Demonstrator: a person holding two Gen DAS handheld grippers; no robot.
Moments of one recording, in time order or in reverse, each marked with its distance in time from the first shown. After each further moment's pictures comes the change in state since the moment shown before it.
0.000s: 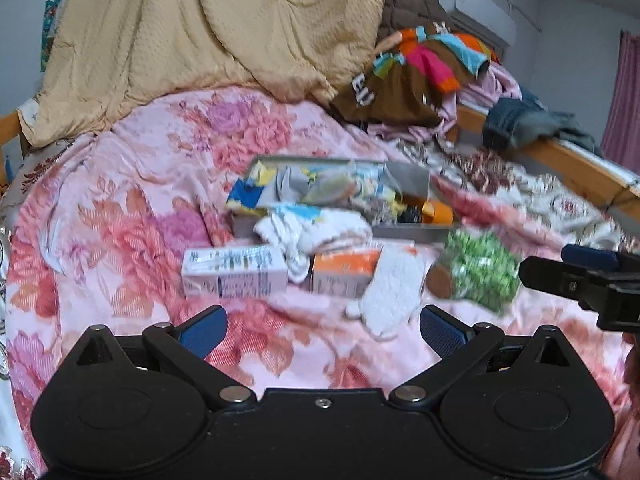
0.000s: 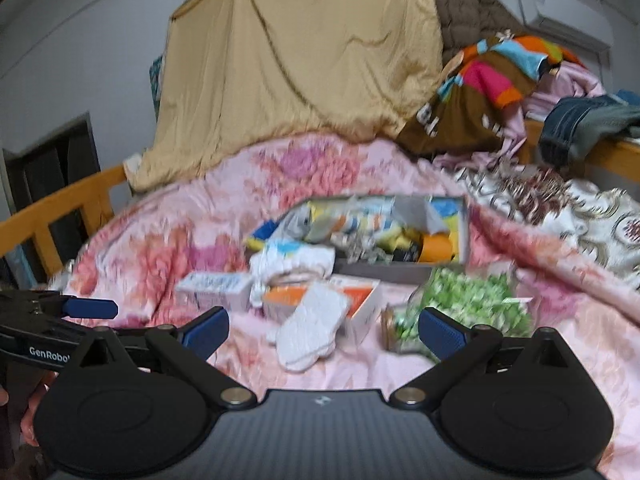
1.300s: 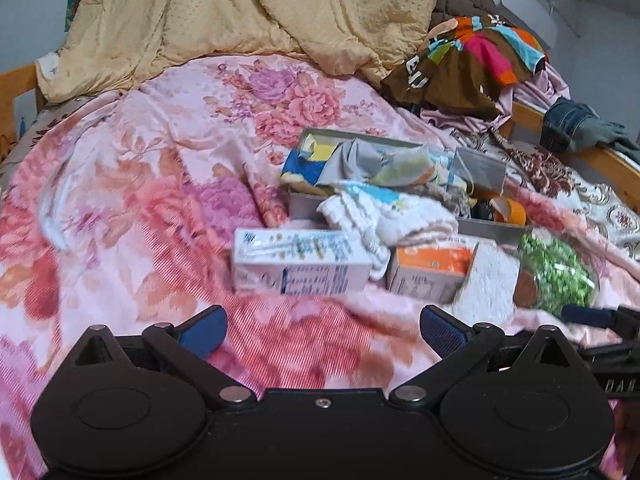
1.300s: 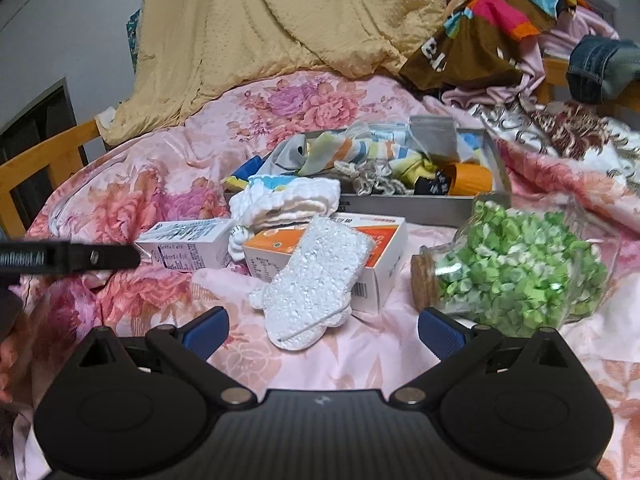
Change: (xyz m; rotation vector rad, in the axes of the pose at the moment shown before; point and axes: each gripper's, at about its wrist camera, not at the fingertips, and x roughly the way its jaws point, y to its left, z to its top) left arm 0.064 0.067 0.007 -0.098 0.032 0.036; right arm 0.096 0.005 -0.025 0.055 0.144 -0.007
